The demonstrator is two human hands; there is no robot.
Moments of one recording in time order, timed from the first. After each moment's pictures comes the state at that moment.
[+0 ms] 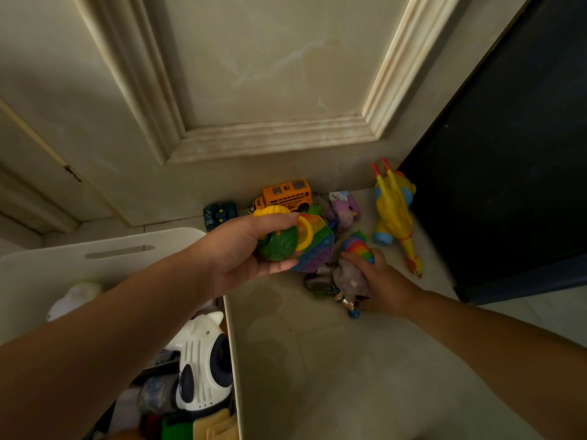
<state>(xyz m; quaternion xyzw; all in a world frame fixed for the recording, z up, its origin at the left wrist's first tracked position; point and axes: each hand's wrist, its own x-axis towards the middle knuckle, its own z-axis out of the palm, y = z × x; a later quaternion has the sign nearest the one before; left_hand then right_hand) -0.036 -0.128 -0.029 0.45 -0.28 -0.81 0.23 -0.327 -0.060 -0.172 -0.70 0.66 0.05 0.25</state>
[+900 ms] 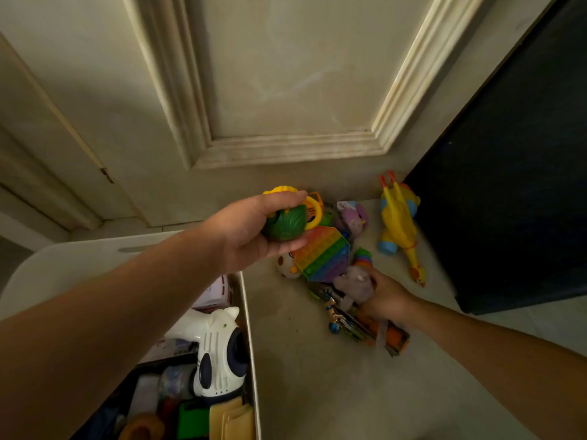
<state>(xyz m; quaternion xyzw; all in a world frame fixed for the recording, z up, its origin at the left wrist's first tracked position) -0.027 -0.137 0.004 0.44 -0.28 -0.81 0.26 -0.295 -0.047 -0.147 -0.45 0.75 -0.11 0.48</state>
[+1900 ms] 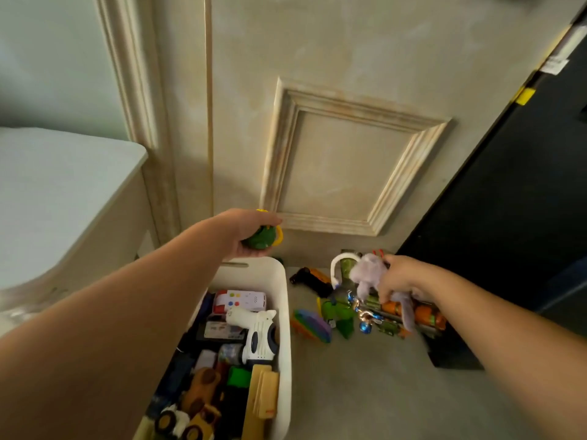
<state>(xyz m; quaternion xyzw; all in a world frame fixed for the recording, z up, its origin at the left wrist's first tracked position) 0.084 -0.049 0.149 0.59 -0.34 -0.65 0.35 -0.203 -0.015 0.147 -0.53 0.80 0.07 0.28</state>
